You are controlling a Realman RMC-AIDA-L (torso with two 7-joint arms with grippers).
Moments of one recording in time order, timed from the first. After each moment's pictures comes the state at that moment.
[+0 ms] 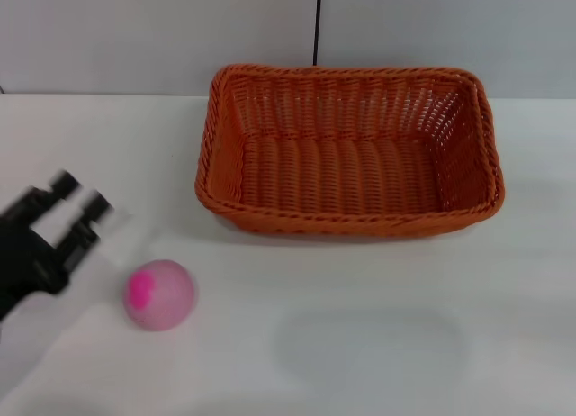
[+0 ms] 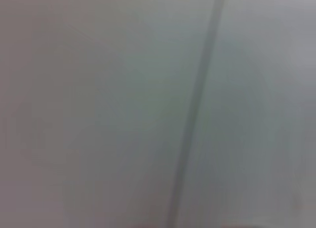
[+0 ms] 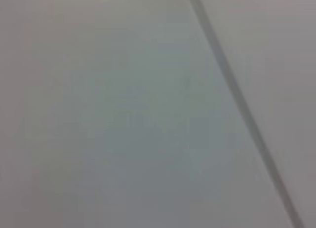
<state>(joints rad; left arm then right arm) -0.26 -2.03 -0.54 0.16 -0.55 -1.80 2.49 0.24 2.07 -0.31 -0.45 -1.20 -1.64 1.08</state>
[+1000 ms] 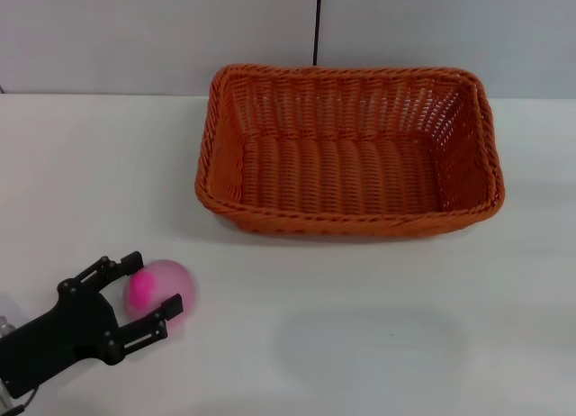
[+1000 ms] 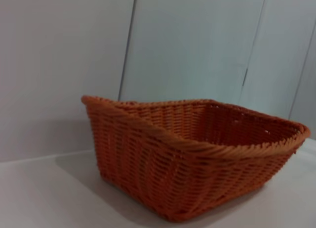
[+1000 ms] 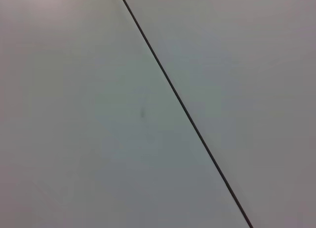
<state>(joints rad) -0.28 -2.06 -0.24 0.24 -0.55 -1.61 2.47 0.26 2.06 -0.18 -0.39 -1.20 -1.63 1.11</state>
